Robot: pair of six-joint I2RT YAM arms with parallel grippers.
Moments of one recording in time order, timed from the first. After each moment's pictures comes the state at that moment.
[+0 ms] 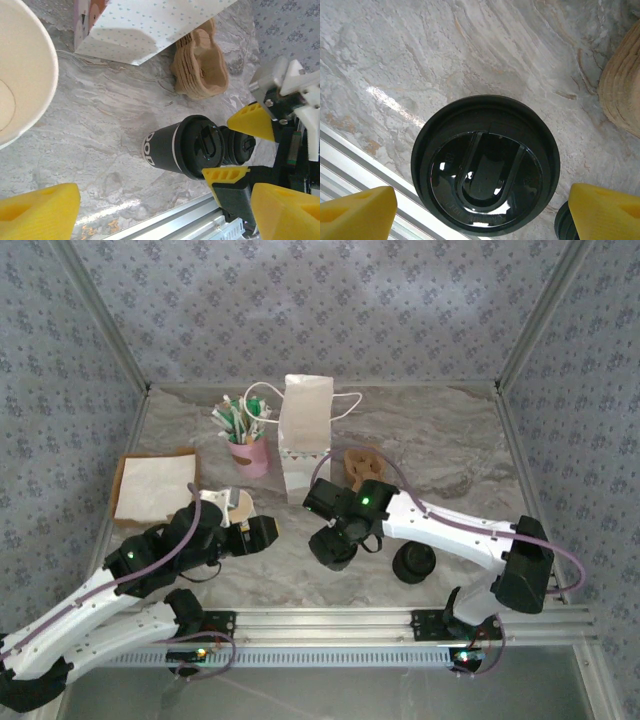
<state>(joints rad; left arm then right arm) -0.95 0.64 0.82 -0.83 -0.07 -0.99 1.09 1.50 1.30 -1.10 0.09 0.40</state>
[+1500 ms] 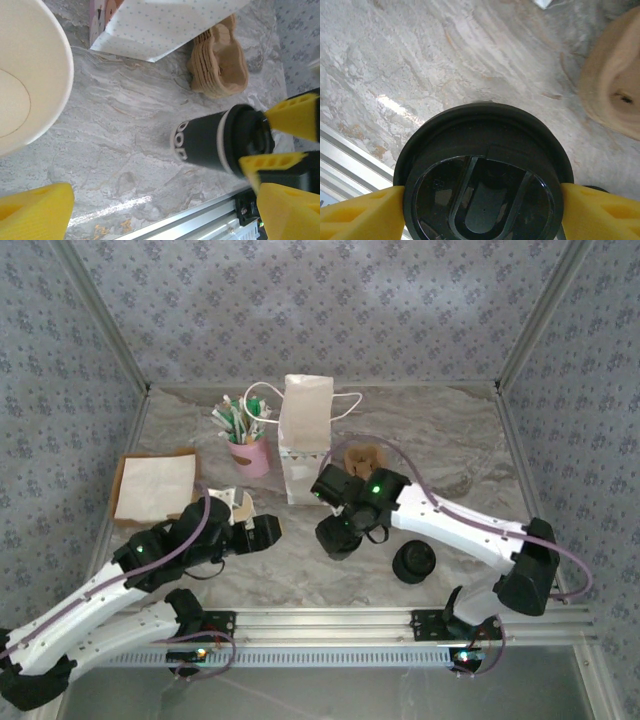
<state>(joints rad) -0.92 0.70 0.82 -0.84 -0.06 -0.97 1.02 1.46 1.35 -1.16 0.06 0.40</state>
